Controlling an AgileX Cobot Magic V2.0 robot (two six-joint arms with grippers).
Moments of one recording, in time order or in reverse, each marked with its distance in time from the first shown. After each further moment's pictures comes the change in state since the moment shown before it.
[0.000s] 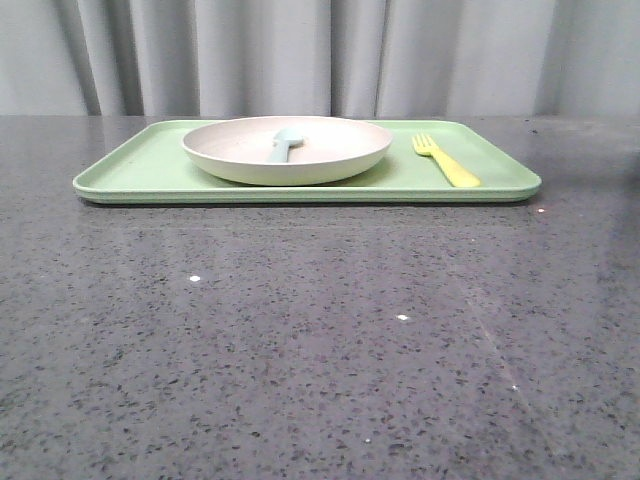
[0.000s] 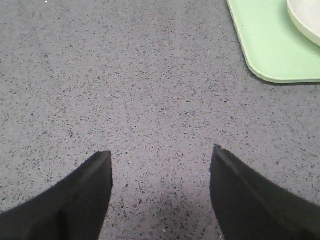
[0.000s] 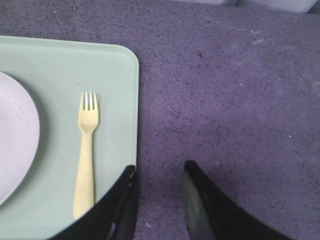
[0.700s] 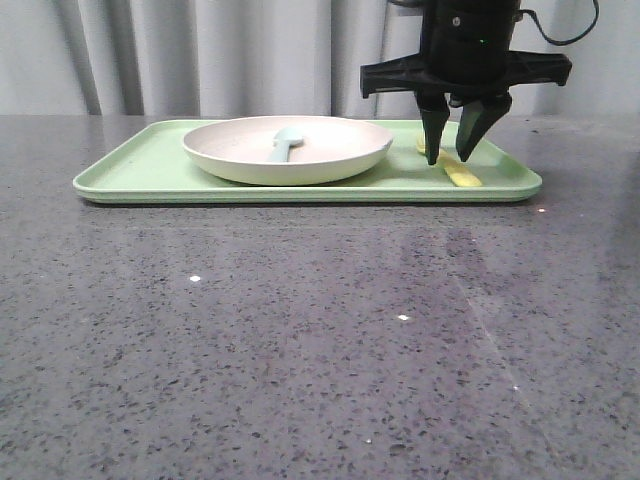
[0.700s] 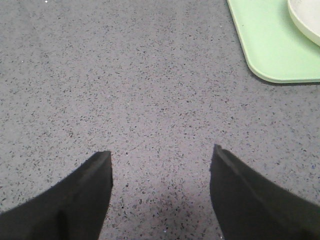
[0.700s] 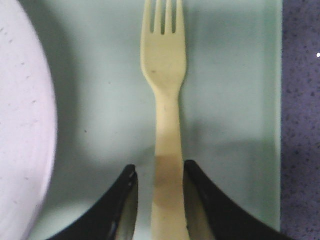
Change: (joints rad) left arm 0.000 0.000 0.000 0.000 0.000 0.000; right arm 0.017 0.454 -0.141 0.227 -0.020 0.005
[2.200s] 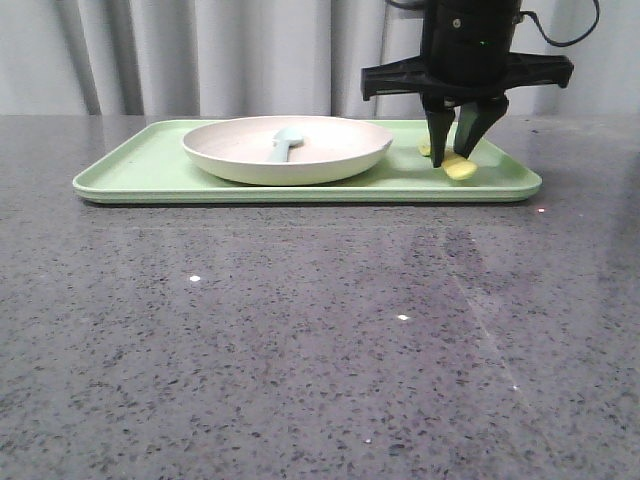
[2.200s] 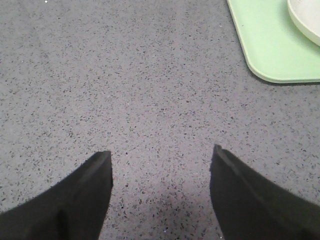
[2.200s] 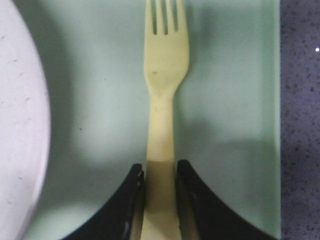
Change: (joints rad) left arm 0.000 0.000 0.000 0.000 0.000 0.000; right arm 0.000 0.016 -0.002 -0.001 0.007 0.006
